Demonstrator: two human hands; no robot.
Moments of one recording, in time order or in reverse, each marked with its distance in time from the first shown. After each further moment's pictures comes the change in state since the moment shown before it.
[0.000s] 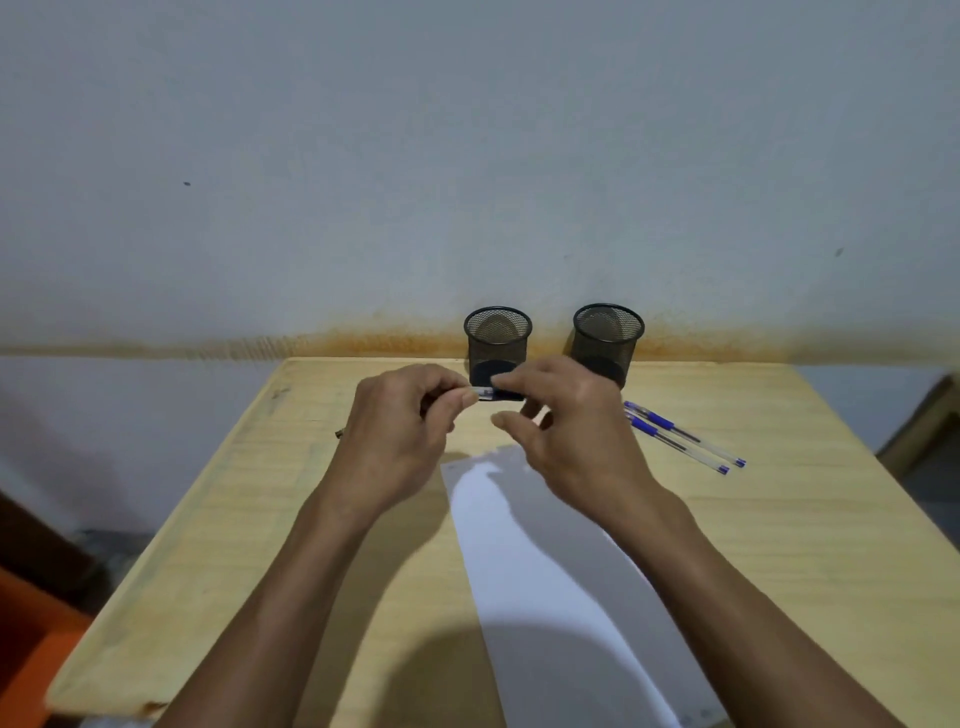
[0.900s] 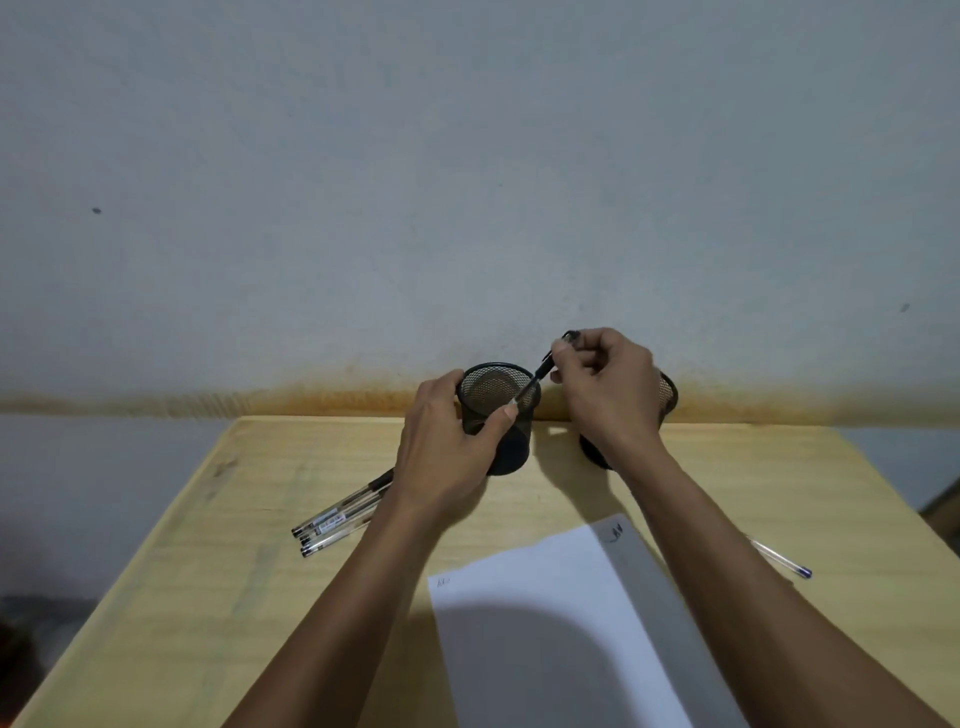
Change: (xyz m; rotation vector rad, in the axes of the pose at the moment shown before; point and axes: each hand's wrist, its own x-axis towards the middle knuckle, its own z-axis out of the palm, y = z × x) left_hand 0.113 -0.080 0.108 -0.040 0.018 -0.210; right_hand 0.122 0.115 0.044 0.192 0.294 0.552
